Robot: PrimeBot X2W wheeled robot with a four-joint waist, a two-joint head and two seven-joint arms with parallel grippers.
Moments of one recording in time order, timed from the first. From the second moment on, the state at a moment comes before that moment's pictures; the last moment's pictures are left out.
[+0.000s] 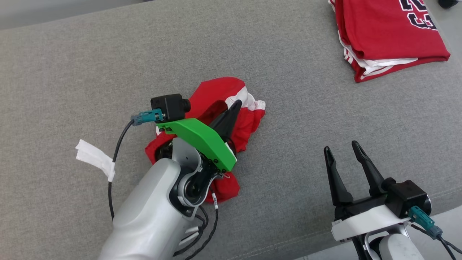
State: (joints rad) left arm -0.59 0.05 -0.62 0.35 -1.06 0.04 0.12; right arm -0.03 -0.06 0.11 0.05 0.17 0.13 -0.26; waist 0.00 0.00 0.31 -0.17
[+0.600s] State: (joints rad) left arm -0.87 0.05 -0.61 0.11 -1.23 0.04 0.38; right arm 0.00 -0.05 0.12 0.07 0.18 0.13 -0.26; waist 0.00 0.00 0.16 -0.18
